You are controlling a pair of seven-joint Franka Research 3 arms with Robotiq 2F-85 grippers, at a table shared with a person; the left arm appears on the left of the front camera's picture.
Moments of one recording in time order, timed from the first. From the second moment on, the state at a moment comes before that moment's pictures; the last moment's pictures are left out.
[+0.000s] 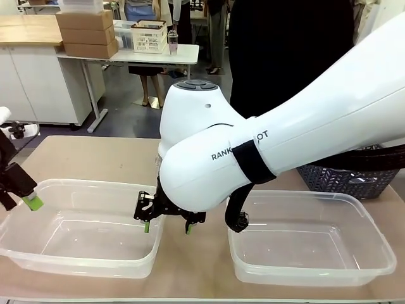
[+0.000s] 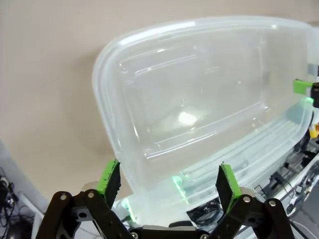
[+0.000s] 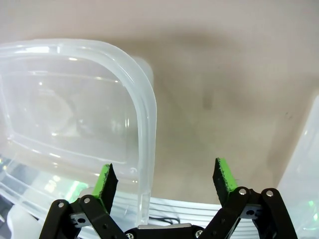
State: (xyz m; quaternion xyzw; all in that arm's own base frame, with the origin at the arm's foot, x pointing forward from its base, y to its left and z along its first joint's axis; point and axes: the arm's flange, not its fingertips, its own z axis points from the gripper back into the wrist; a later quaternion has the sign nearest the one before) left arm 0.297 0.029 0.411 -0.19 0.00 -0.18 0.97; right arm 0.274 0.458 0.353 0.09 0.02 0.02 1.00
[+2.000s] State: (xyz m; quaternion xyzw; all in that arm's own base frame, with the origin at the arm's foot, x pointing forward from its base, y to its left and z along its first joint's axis) left arm 0.328 0.030 0.359 -0.11 0.06 -0.16 0.98; right arm 0.275 0.470 0.366 0.08 0.03 0.04 1.00
